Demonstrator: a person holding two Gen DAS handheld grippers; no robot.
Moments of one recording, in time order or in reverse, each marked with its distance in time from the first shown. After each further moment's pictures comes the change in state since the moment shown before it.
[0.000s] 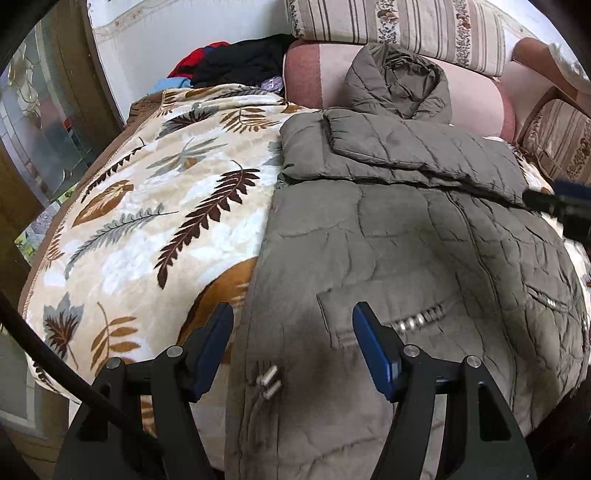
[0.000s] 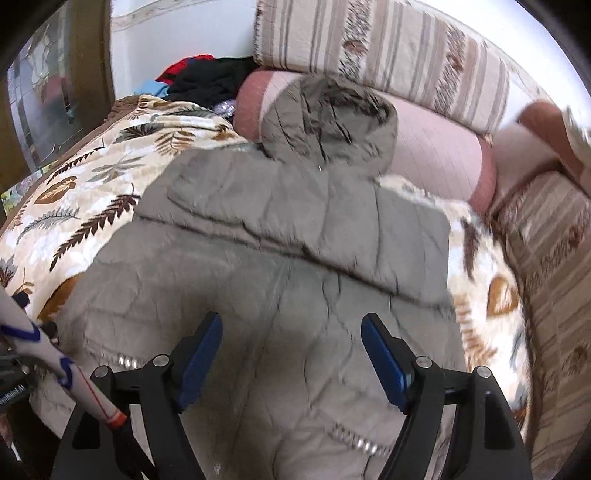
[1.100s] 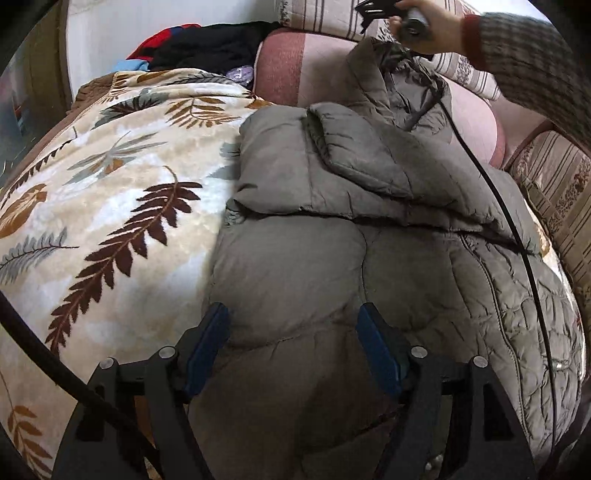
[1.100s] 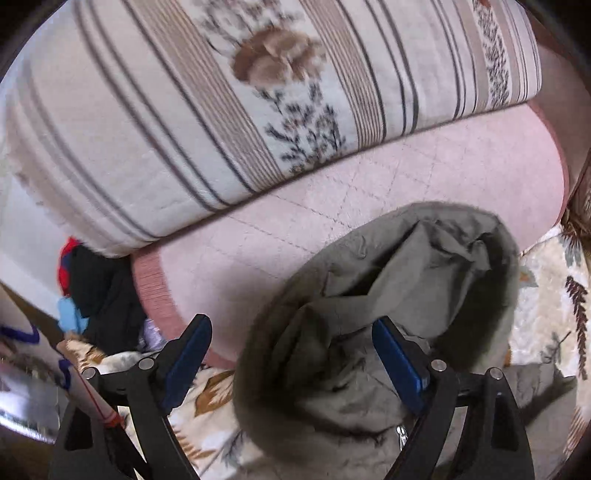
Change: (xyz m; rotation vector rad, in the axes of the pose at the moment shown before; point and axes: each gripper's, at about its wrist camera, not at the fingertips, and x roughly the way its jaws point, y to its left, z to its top) left arm 0.121 0.004 0.052 -0.035 -0.030 -0.218; right arm 0.286 -0.113 0.376 0.683 0.064 0.058
